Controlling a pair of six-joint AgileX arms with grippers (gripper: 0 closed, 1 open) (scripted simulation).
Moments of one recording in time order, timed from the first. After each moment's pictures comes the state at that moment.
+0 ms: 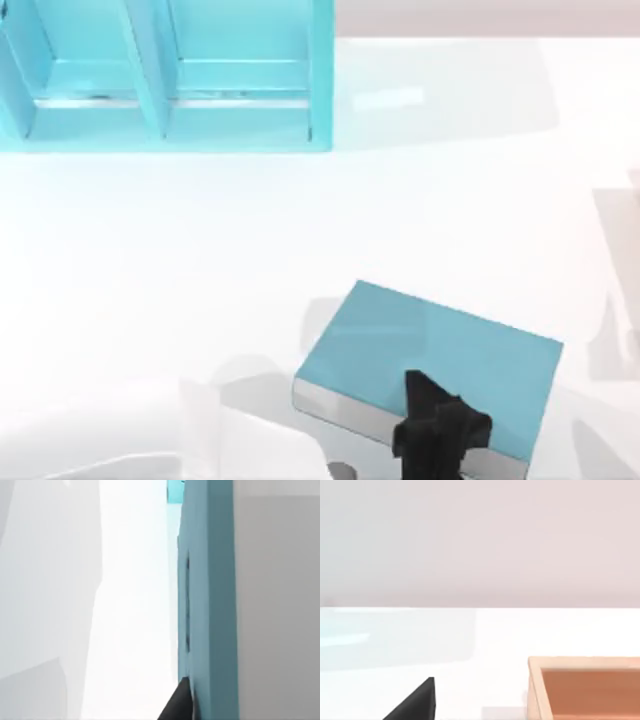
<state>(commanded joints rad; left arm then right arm) -1.54 2.11 1.32 -1.07 -1.29 -3.41 0.00 0.00 0.00 0.00 0.00 0.00</state>
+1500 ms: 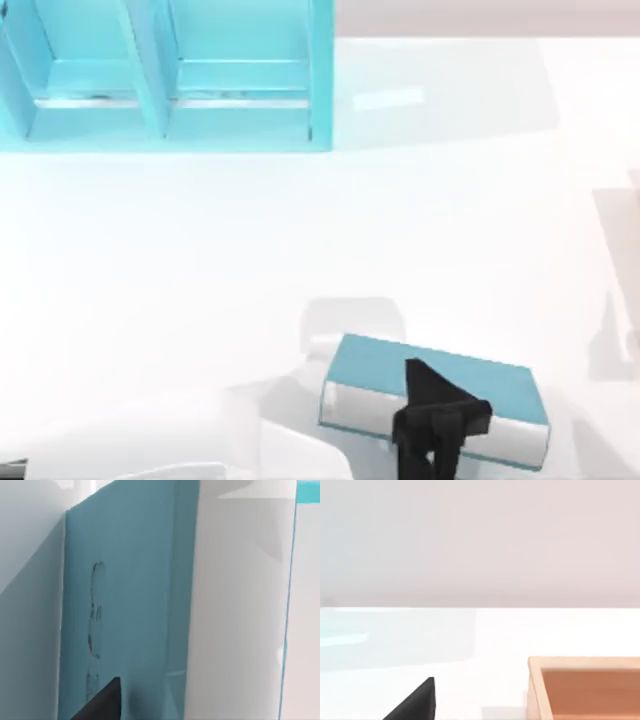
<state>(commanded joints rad) -1.54 2.14 1.30 -1.02 -1.29 -3.41 0.00 0.00 0.00 0.00 0.00 0.00</state>
